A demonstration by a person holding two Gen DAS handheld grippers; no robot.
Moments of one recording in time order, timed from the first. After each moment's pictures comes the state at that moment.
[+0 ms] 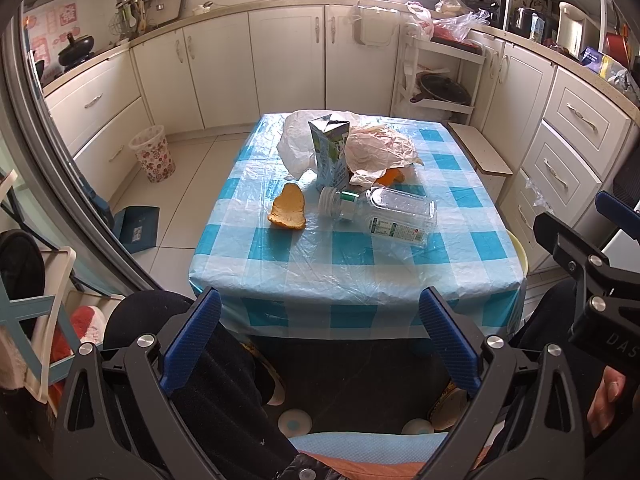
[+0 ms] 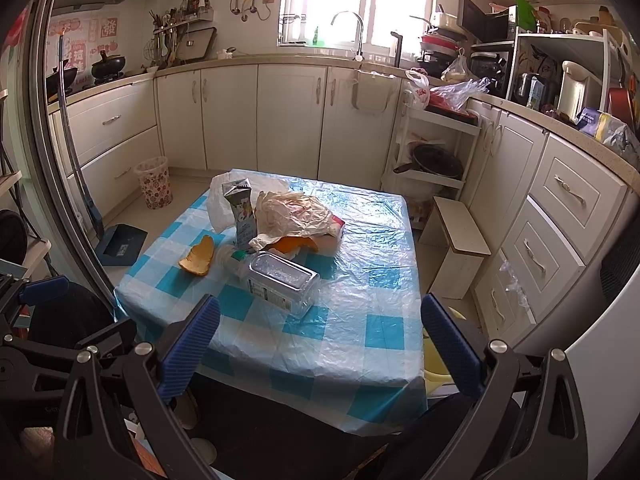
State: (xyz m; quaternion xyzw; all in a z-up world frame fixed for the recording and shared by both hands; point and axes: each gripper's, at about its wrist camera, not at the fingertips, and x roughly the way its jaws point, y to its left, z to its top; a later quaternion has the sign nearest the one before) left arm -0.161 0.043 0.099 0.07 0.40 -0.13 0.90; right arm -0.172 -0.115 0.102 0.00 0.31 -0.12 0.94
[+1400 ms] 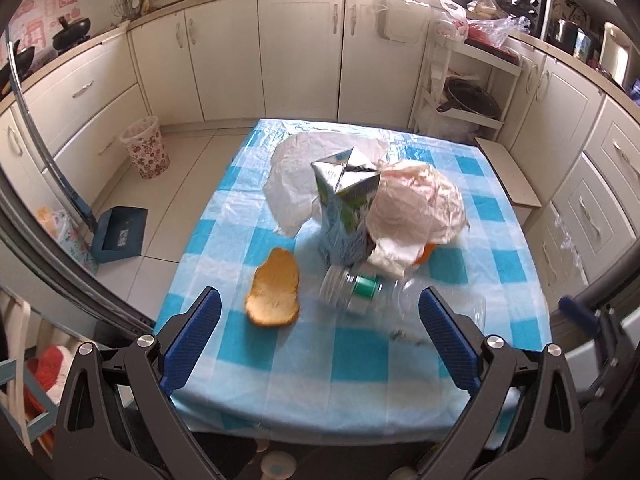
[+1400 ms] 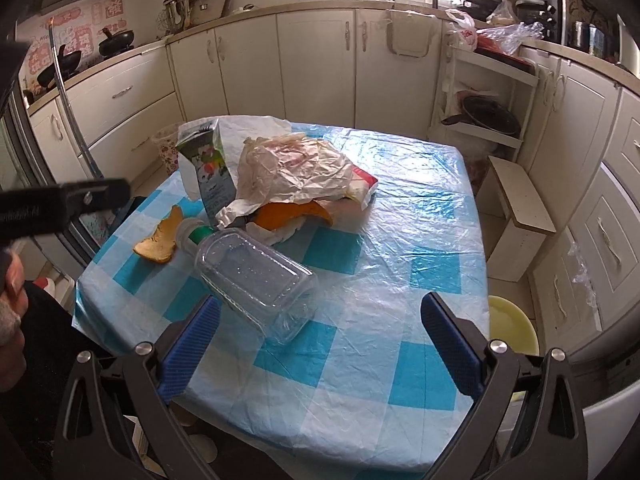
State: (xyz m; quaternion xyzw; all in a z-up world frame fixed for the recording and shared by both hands) left arm 0.001 -0.008 0.065 0.04 0.43 -0.11 0.89; right arm -0.057 -0.180 0.010 0.03 0.39 -0.02 0.92
